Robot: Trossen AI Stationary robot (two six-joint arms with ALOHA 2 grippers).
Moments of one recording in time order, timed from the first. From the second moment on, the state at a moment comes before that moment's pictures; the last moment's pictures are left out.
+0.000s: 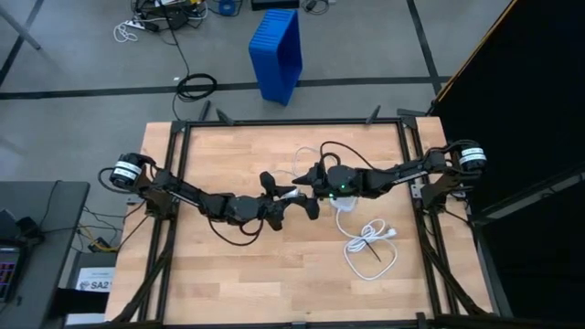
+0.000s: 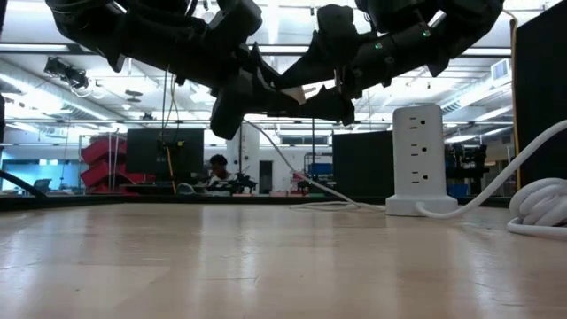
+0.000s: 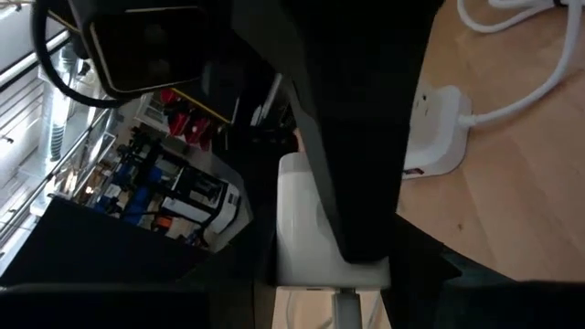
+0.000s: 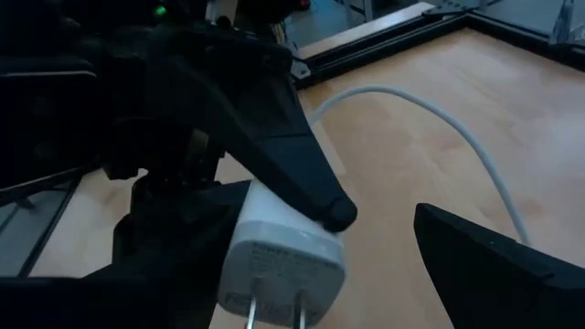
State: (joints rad) left arm -0.22 1.63 0.71 0.72 -0.67 0.78; right arm 0.01 1.60 0.80 0.49 0.10 0.35
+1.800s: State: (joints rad) left arm -0.28 1.63 0.71 0.67 -0.91 0.85; right arm 0.01 1.60 0.80 0.50 0.11 0.28
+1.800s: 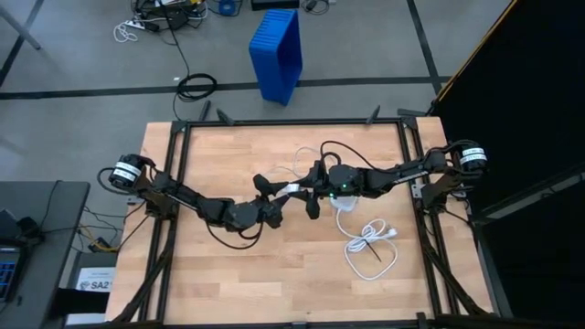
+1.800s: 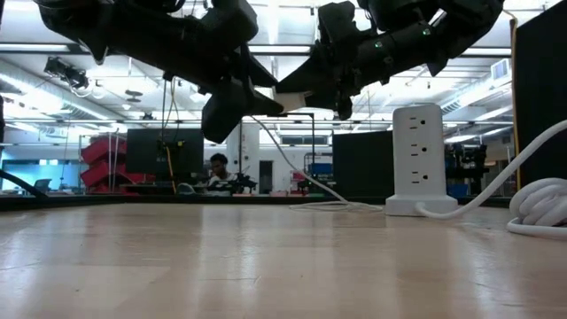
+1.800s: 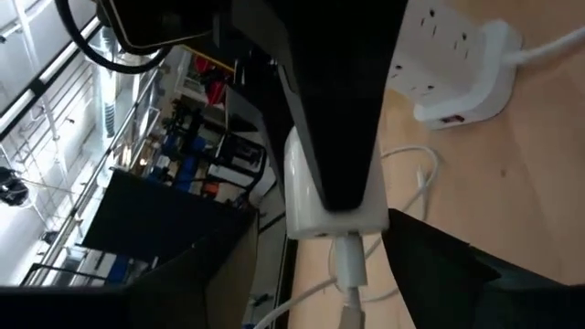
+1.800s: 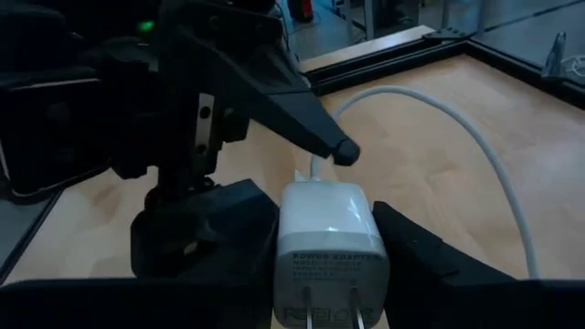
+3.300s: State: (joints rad) left arm -0.22 1.49 0.59 0.67 -0.62 0.71; right arm 0.02 1.59 0.80 0.53 0.10 0.28
